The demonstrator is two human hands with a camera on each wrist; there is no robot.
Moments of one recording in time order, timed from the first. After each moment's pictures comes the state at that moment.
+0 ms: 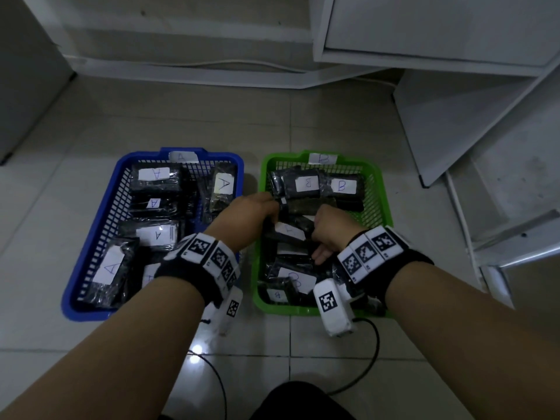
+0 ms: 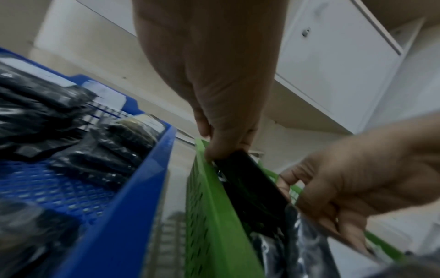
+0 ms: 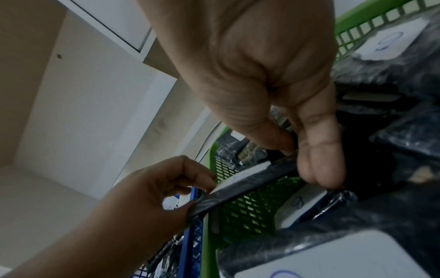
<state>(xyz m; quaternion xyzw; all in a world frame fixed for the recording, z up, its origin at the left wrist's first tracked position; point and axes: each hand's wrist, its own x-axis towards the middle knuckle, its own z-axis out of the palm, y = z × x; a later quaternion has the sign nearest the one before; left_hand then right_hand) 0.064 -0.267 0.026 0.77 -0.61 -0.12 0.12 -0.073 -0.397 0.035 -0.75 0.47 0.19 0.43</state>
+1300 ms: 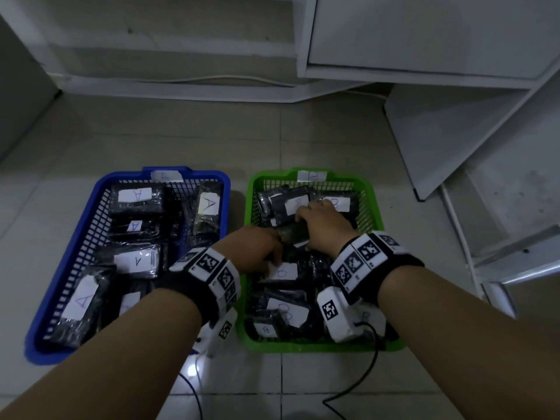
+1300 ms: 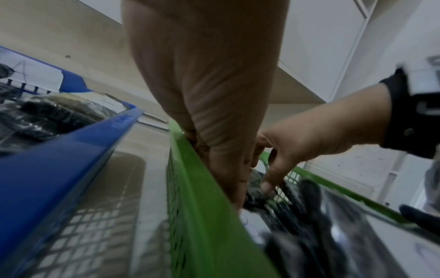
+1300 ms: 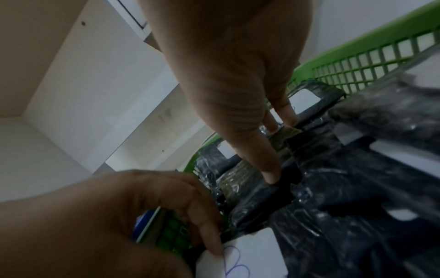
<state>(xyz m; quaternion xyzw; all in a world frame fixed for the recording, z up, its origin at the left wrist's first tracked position) 0.059 -0.305 0.012 0.70 -0.67 -0.23 -0.05 -0.058 -0.444 0.017 -0.95 0.25 0.17 0.12</state>
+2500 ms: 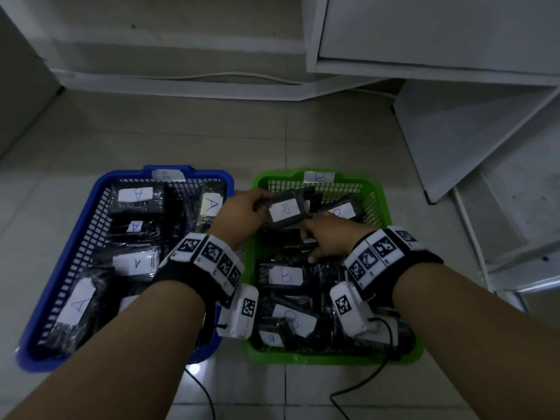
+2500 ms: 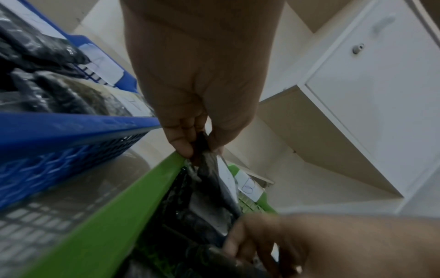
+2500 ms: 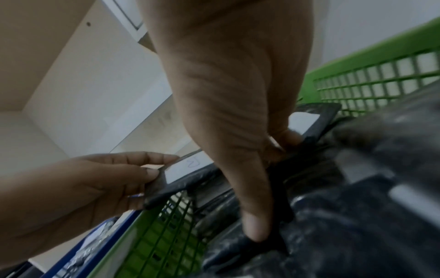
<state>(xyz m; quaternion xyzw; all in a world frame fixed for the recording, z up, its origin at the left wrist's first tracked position) 0.084 -0.316 0.021 0.84 -0.38 -0.22 0.31 -0.052 -0.459 0.015 -0.94 0.15 0.30 0.12</state>
